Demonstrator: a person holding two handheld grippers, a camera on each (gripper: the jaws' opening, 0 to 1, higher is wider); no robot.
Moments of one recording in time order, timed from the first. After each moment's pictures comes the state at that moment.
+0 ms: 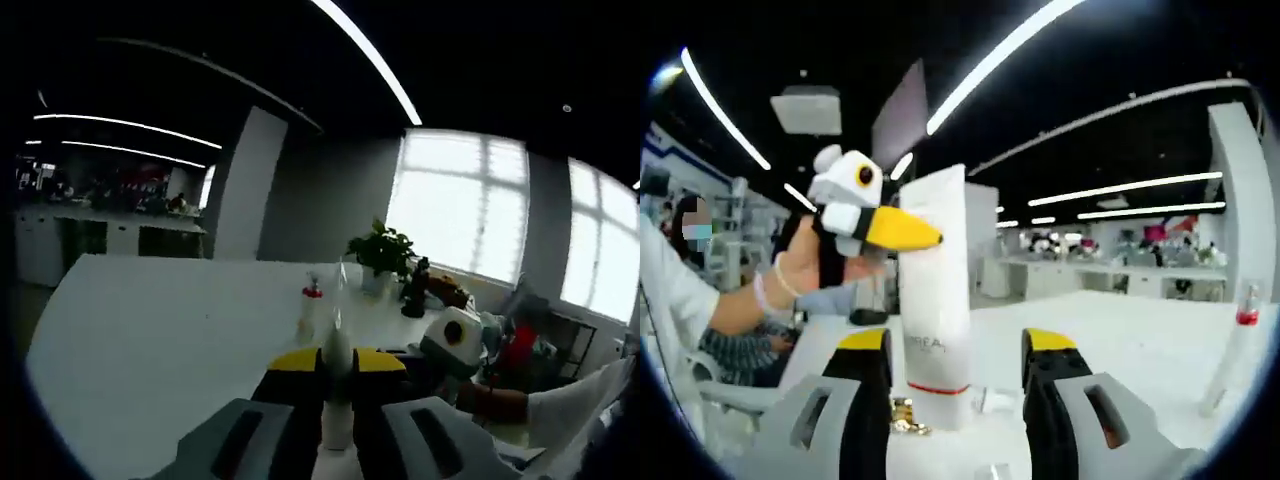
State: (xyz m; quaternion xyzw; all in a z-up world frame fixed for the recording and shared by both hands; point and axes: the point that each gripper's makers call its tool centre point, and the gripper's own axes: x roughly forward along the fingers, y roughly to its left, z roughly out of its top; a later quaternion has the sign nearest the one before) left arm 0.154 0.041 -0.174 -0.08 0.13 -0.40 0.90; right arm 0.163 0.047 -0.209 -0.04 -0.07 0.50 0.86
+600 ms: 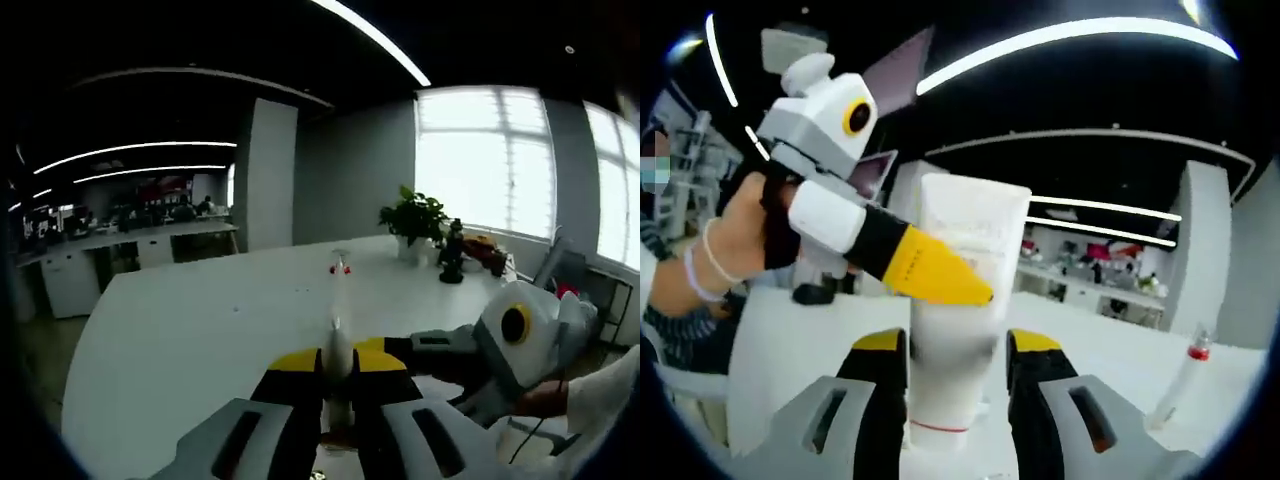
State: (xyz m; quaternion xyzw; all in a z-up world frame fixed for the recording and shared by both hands) left arm 0.163 0.053 -0.189 0.02 0.15 -0.34 0.93; right arm 0.169 0.067 -0.209 -0.10 -0.06 0.40 0.91
